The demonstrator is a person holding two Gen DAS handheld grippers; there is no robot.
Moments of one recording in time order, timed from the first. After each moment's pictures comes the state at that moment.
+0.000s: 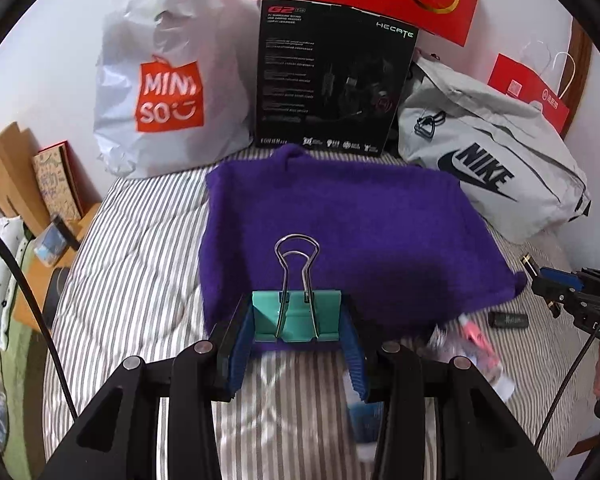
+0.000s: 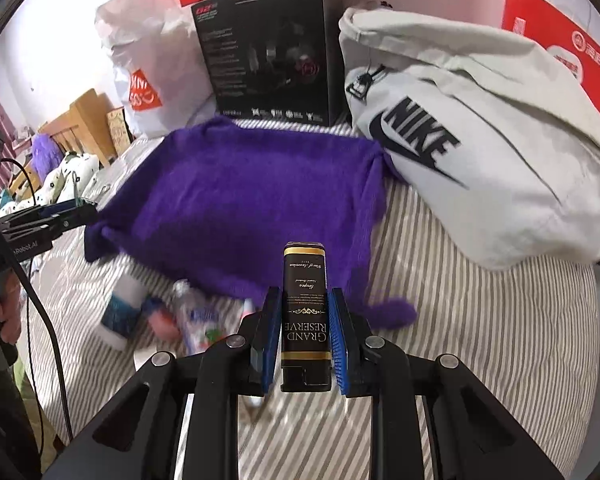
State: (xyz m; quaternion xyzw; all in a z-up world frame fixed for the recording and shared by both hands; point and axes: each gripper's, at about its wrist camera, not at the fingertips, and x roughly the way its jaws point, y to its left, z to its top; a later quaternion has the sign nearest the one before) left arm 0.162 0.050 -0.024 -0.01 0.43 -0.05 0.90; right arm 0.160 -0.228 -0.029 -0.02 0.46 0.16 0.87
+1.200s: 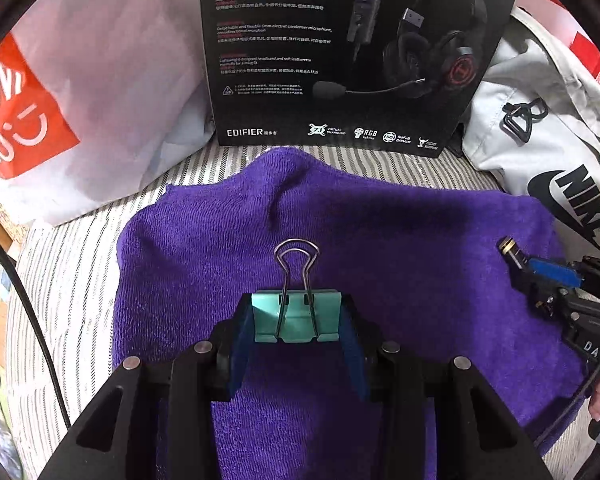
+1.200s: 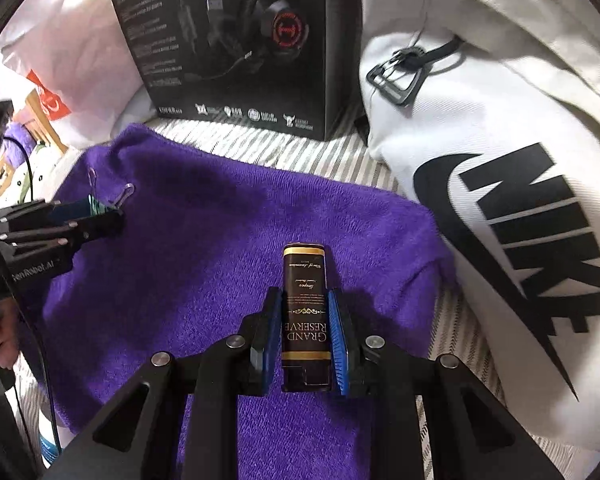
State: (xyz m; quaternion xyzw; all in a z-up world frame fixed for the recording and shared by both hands) left arm 0.335 0.028 -0.097 0.00 0.51 -0.05 0.86; right arm 0.330 -0.178 -0.100 -0.05 0.51 0.14 0.84
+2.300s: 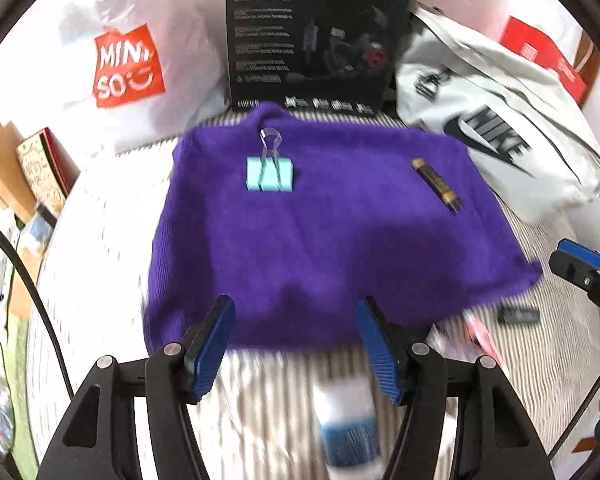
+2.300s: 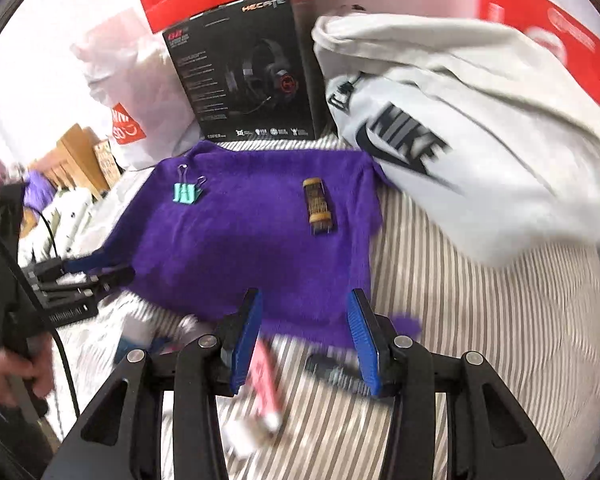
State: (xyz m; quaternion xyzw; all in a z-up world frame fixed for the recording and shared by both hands) left arm 0.173 0.006 -0.057 0.00 0.49 -0.04 0.87; right arm 0.158 -0.237 -0.028 0.05 0.46 0.13 0.88
